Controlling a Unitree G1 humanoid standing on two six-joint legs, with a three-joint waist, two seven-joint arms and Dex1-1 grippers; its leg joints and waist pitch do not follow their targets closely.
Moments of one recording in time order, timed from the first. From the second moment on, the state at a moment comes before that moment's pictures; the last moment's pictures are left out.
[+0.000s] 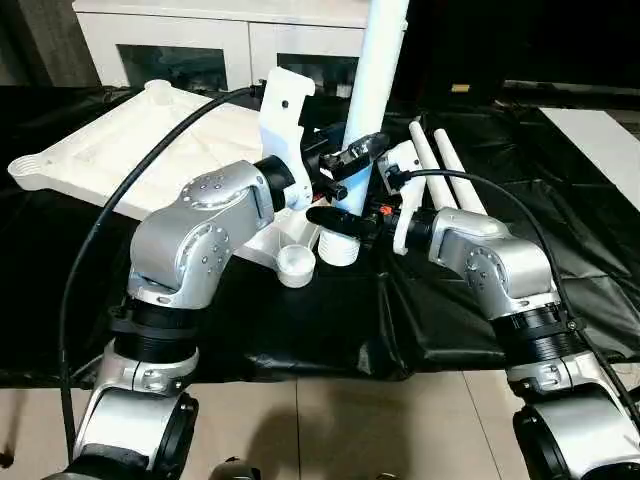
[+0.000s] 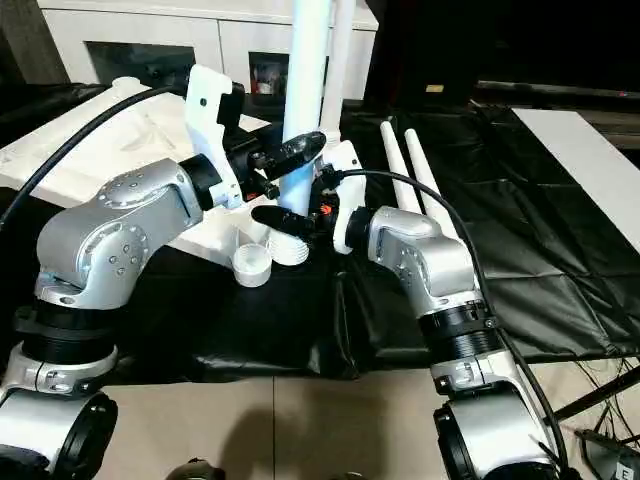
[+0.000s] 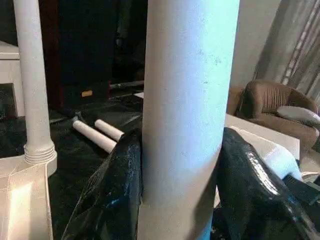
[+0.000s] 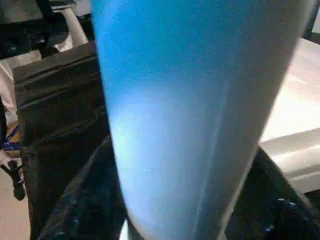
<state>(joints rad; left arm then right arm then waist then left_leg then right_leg) -0.75 0.19 -0.06 -0.06 -0.47 0.74 -0.44 -0.71 -0.22 0.11 0.32 0.36 0.56 0.81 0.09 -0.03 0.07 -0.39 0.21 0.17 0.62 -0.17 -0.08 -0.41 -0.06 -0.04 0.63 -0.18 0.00</state>
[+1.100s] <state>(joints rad) -0.75 0.20 -0.08 -0.06 -0.44 0.74 -0.47 -0.71 -0.25 0.11 0.29 0.36 0.58 0.85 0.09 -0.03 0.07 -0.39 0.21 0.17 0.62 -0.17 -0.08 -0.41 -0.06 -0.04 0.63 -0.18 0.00</state>
